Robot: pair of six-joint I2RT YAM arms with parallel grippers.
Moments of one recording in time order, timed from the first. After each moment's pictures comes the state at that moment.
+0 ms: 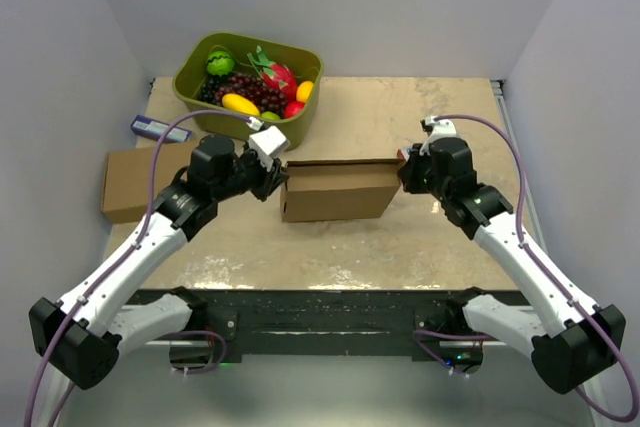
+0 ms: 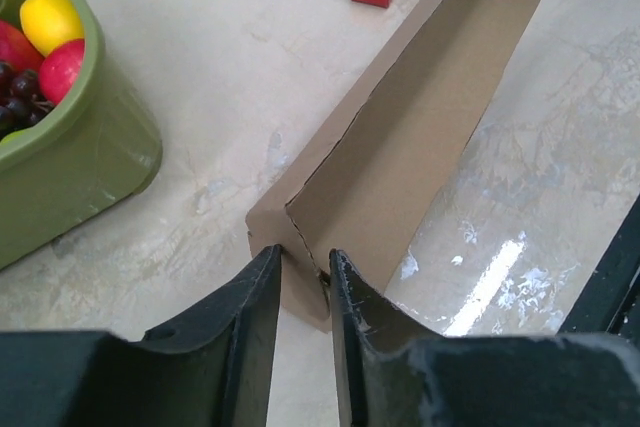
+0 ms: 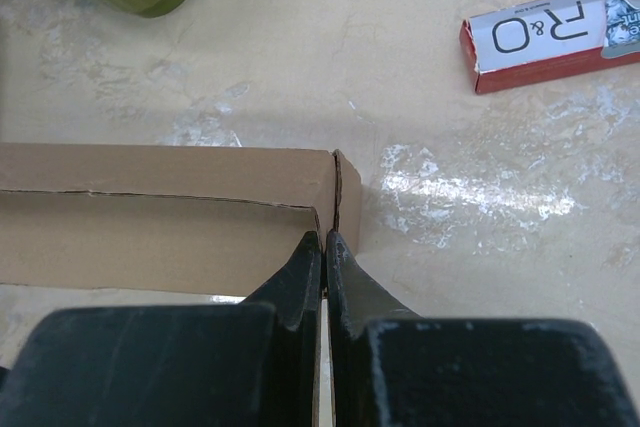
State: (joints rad) left arm -0.53 1.02 0.94 -0.32 0.30 0.15; right arm 0.42 1.02 0.91 -0.44 0.09 0.36
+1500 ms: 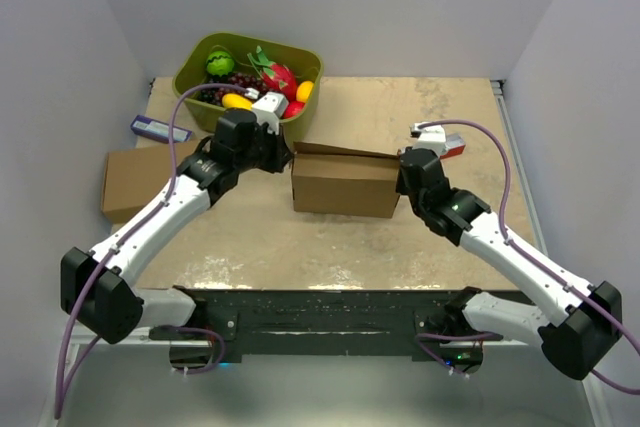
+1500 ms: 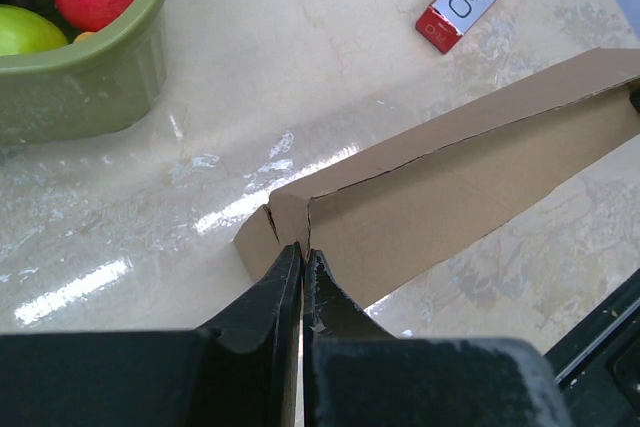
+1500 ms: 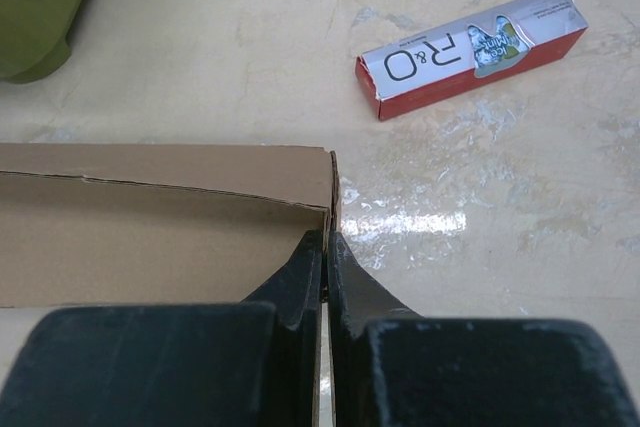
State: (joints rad) left arm -0.52 1.30 1.13 -0.34 0.14 -0.24; right arm 0.64 1.07 0.89 -0.38 0.57 0.40
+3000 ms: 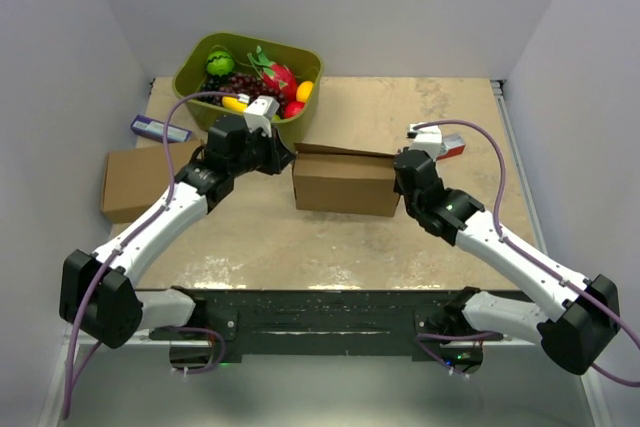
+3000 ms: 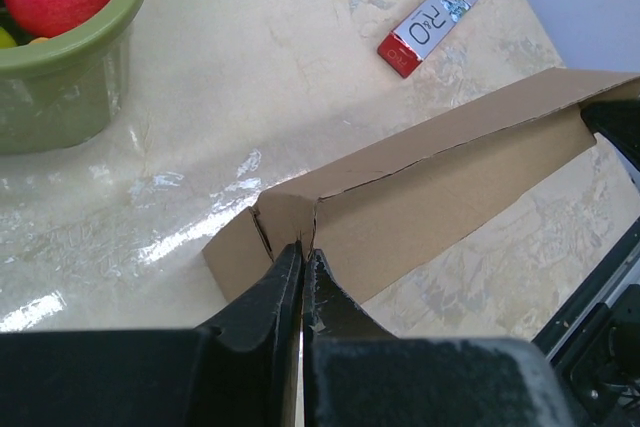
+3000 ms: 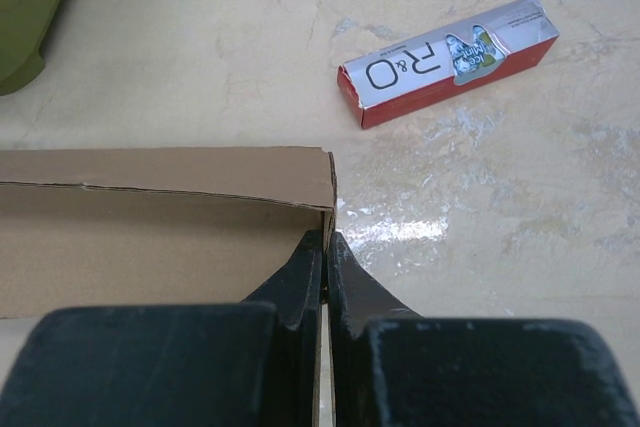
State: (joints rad) left arm -0.45 1.28 1.00 -0.14 0.28 -0.33; right arm 0.68 1.10 0.89 -0.36 0.66 0.40
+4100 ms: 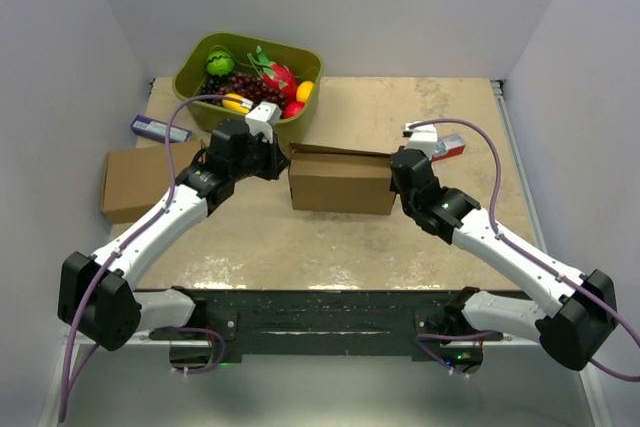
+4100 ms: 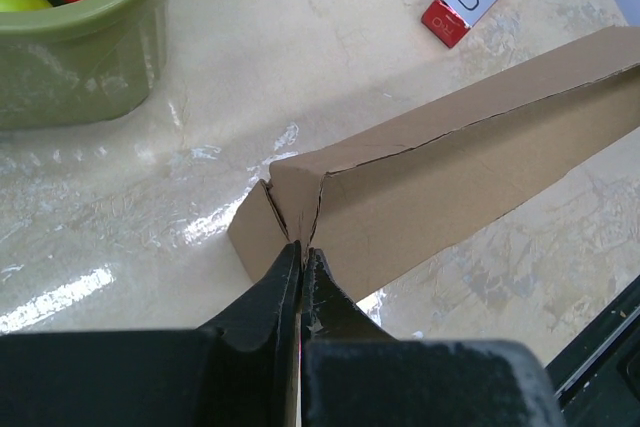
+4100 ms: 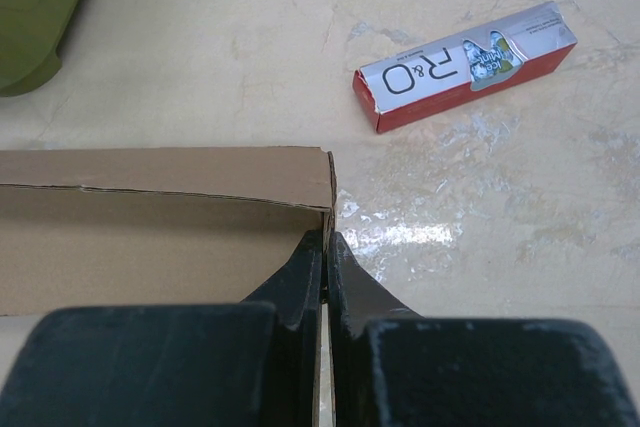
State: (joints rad) left arm -0.47 1.26 0.98 -0.21 0.19 -0.25; right arm 0.69 1.12 0.89 -0.34 0.66 0.40
